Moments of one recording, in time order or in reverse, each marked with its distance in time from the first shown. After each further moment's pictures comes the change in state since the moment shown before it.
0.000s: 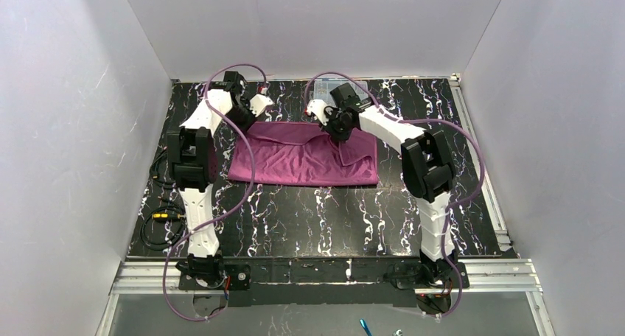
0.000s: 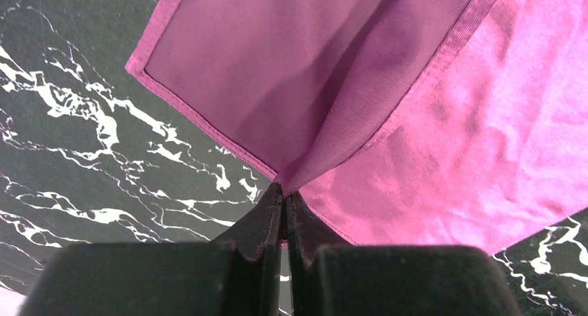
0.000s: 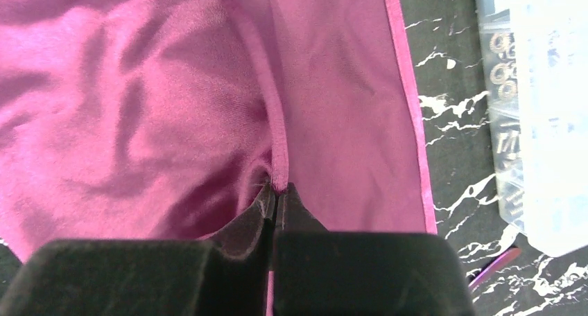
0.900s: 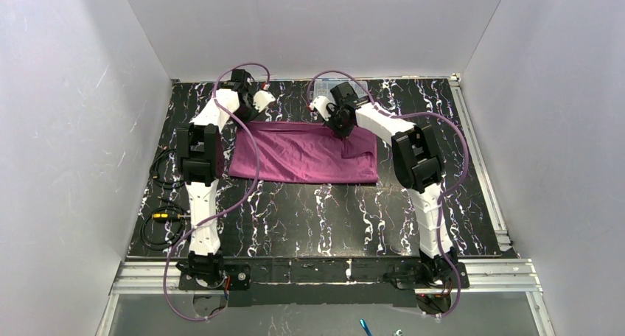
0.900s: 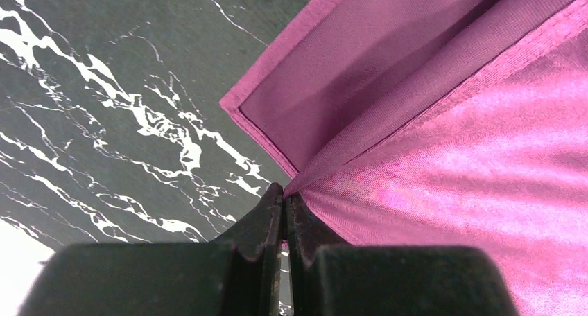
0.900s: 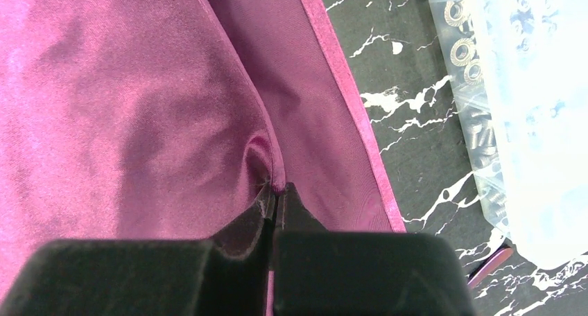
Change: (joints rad) left arm -0.025 0.127 0.102 0.116 -0.192 -0.029; right arm -0.036 0.174 0.139 0.015 0.101 0.048
